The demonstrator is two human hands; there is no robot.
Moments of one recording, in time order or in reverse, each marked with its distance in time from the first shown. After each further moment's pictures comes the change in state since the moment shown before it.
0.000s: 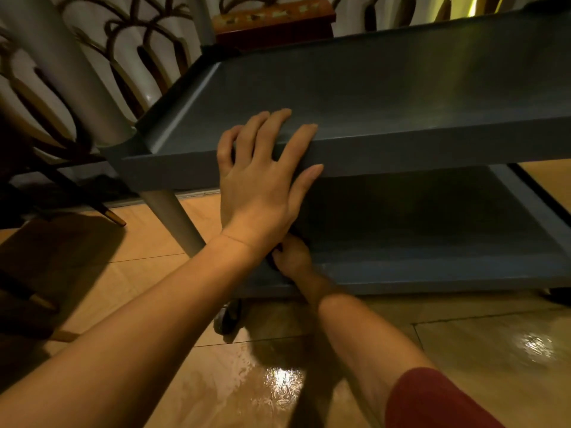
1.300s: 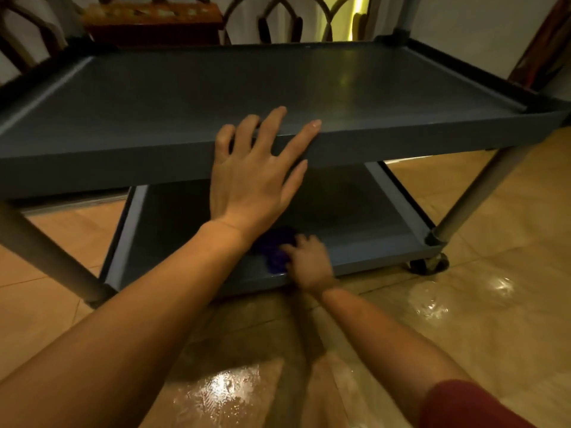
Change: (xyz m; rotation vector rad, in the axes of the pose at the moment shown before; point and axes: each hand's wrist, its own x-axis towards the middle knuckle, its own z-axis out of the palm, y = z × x) left_hand 0.044 0.151 0.031 -0.025 -0.094 0.151; right_hand -0.112 0.166 -0.178 -0.780 0.092 0.003
